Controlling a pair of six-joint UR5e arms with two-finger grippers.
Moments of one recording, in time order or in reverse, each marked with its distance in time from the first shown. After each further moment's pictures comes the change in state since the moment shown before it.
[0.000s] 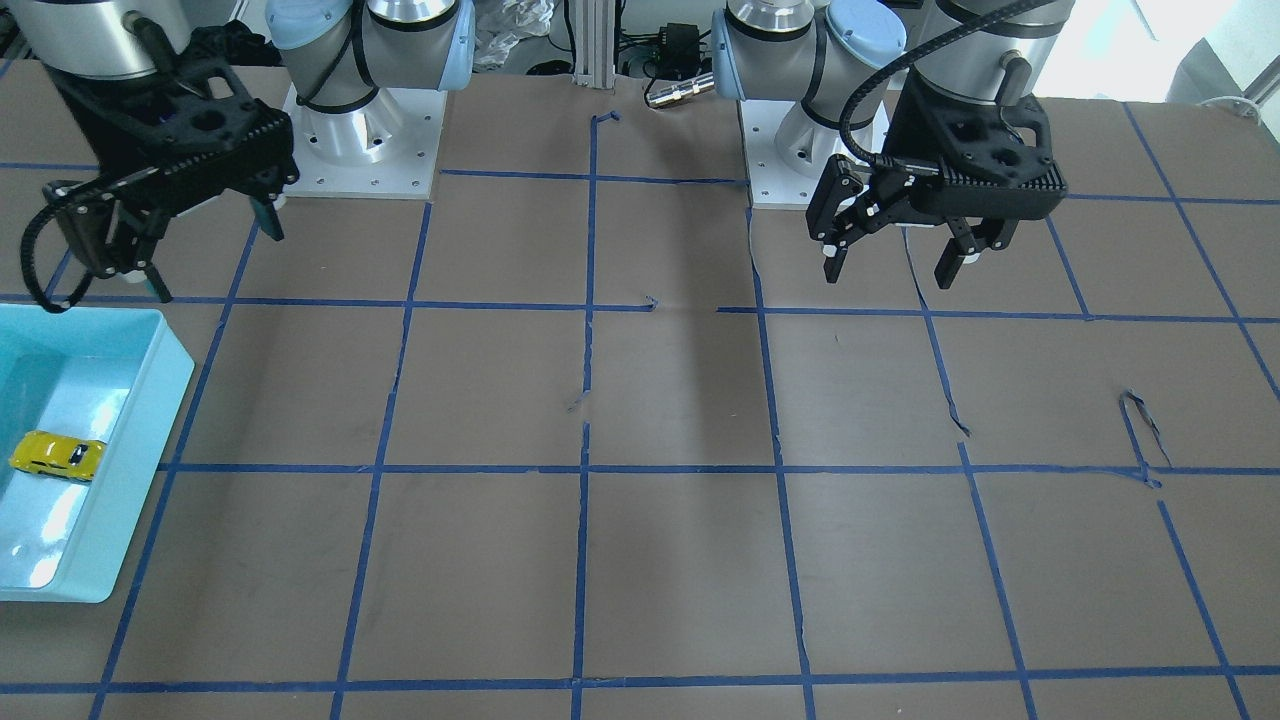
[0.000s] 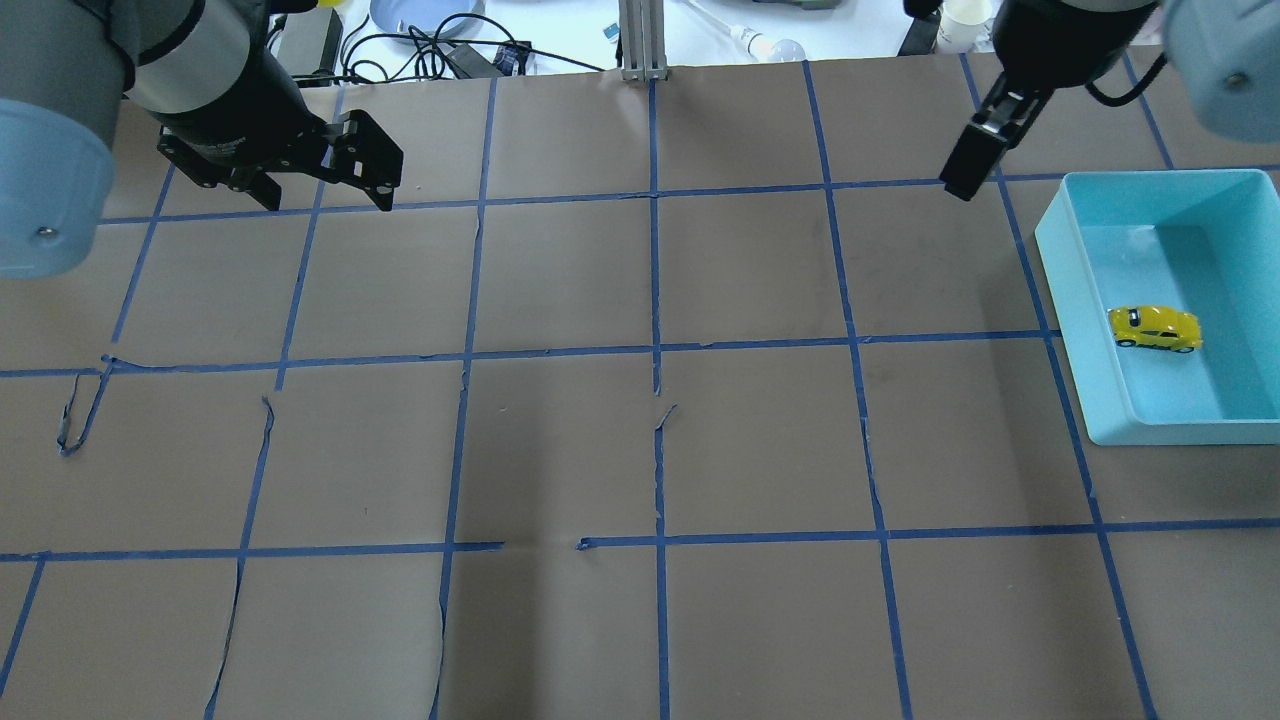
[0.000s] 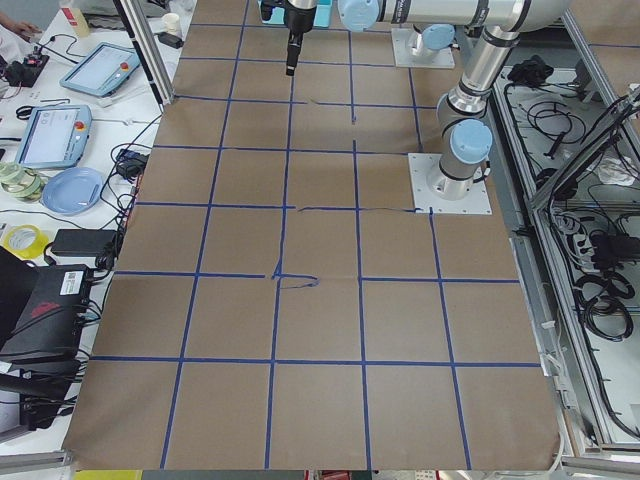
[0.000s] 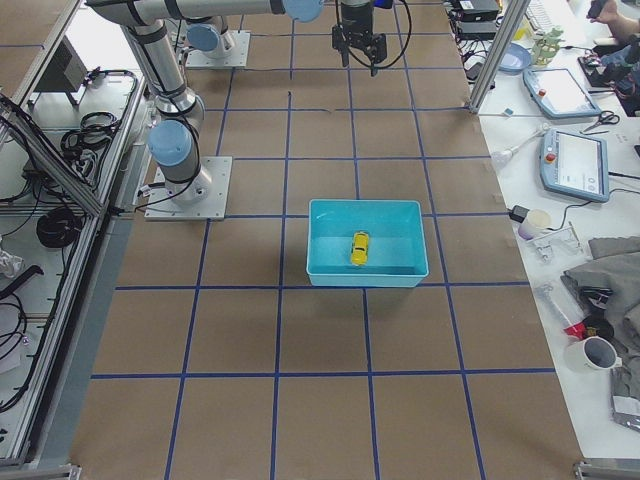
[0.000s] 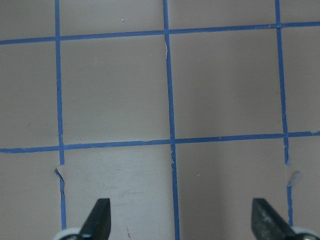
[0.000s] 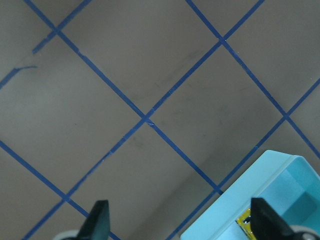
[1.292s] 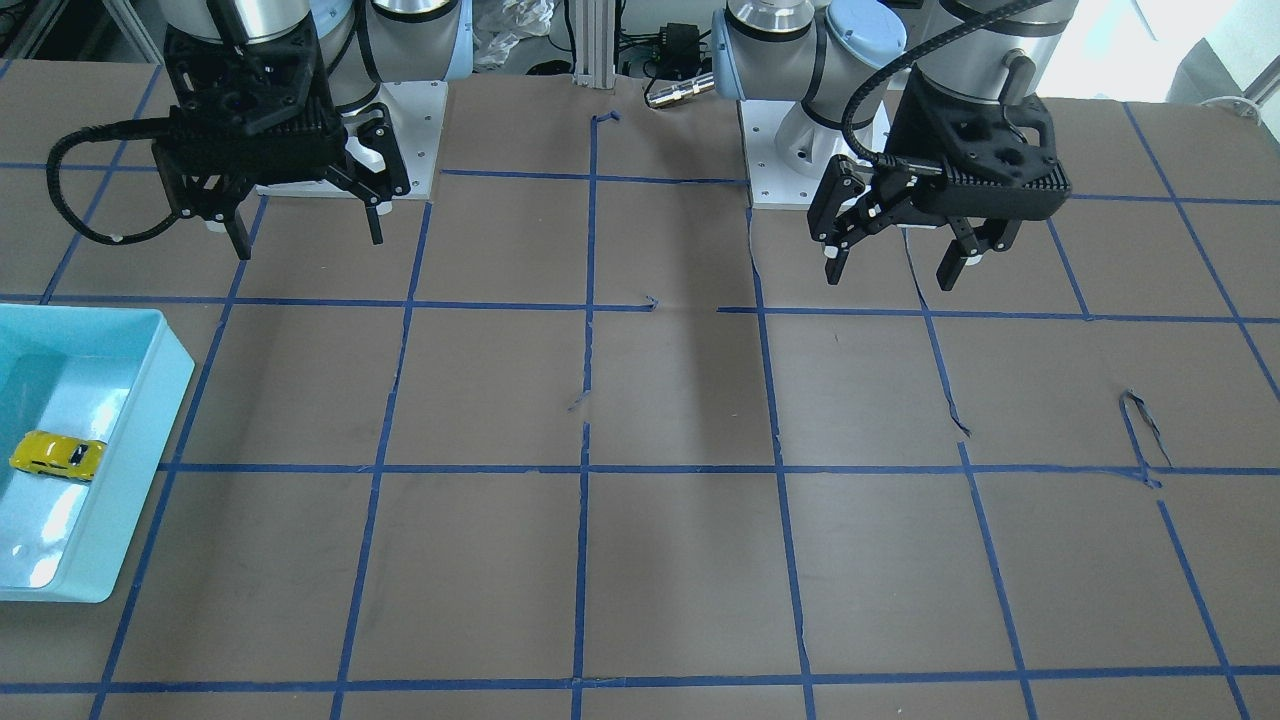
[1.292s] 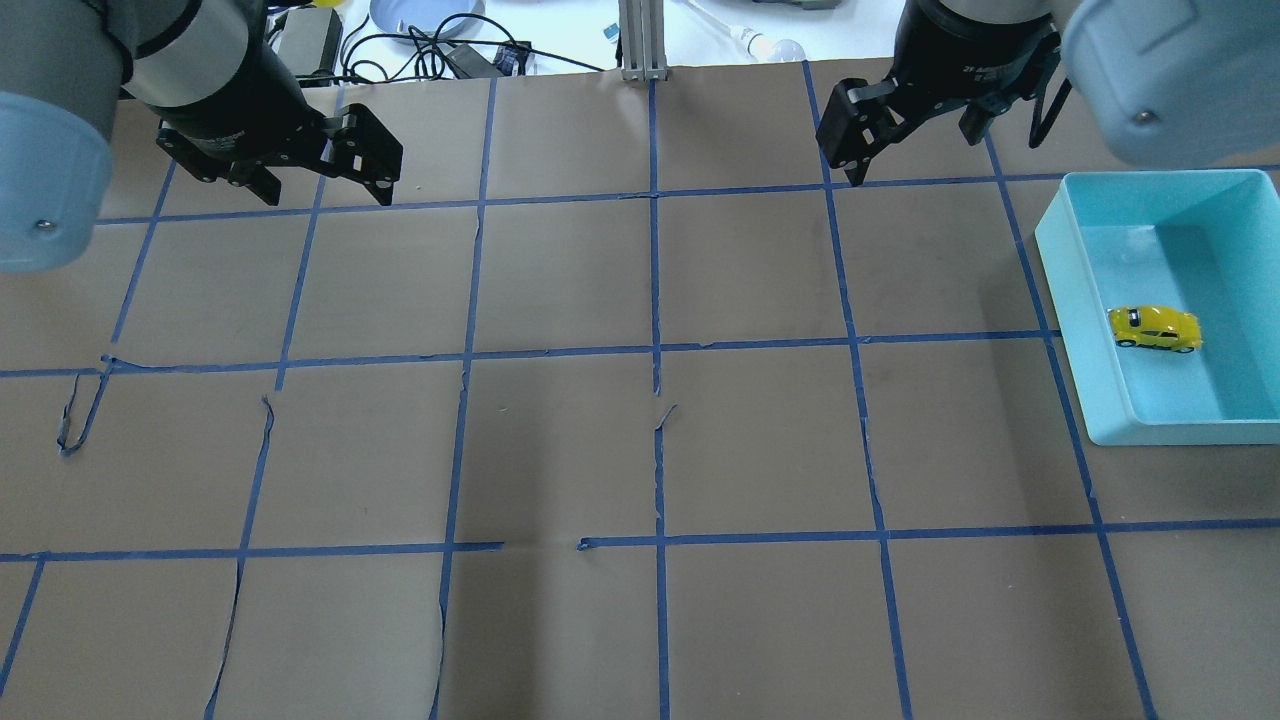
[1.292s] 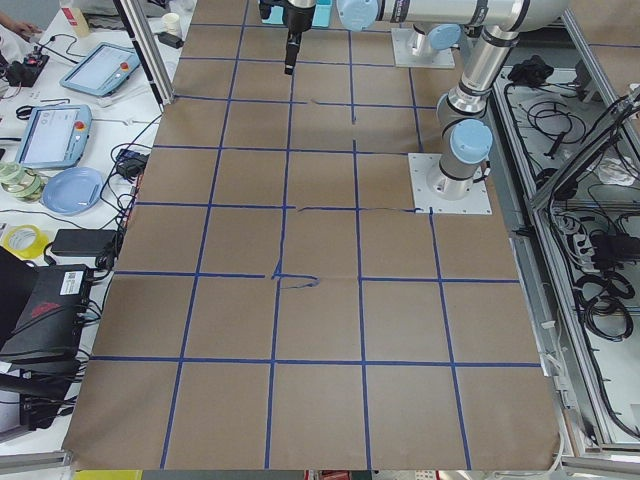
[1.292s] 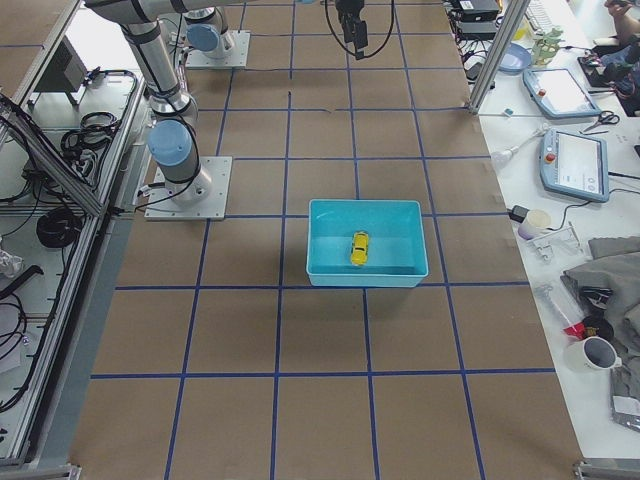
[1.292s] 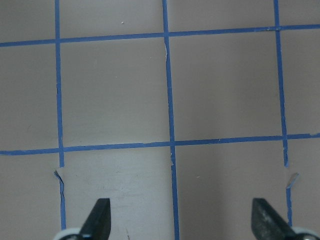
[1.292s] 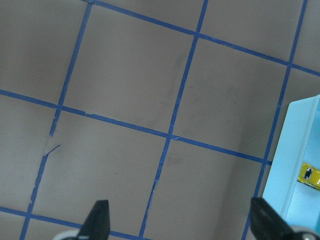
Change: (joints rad) left arm 0.000 -0.005 0.010 0.002 -0.002 0.001; right arm 0.079 -0.002 -0.025 0.000 -0.011 0.564
